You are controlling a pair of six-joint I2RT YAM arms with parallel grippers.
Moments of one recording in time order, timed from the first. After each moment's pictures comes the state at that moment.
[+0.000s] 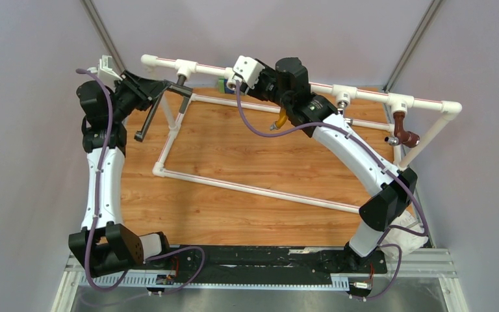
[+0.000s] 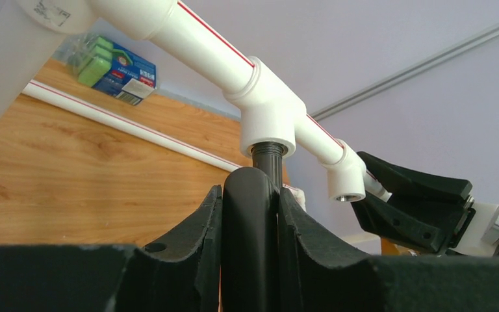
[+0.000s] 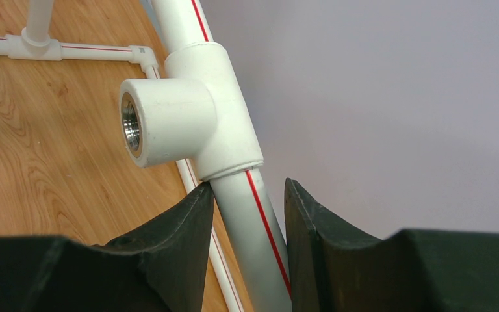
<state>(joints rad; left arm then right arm) 0.23 1.23 1.25 -0.05 0.70 -0.88 0.69 1.71 1.83 -0.29 -0.04 -0.70</state>
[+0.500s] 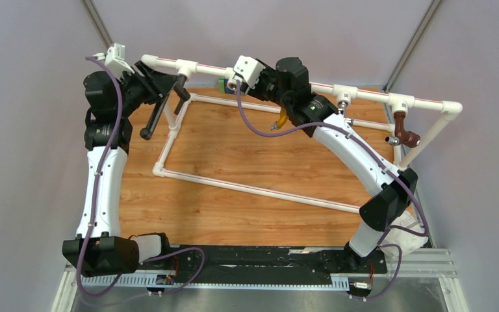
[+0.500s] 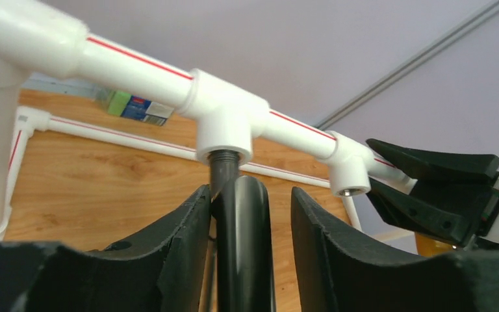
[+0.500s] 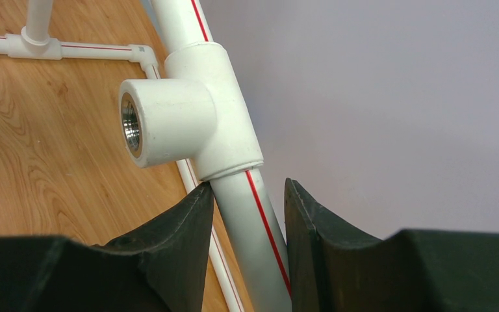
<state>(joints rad) 0.10 1.22 1.38 -0.22 0.55 -0.64 0.69 1.71 1.83 -0.29 -0.05 -0.70</state>
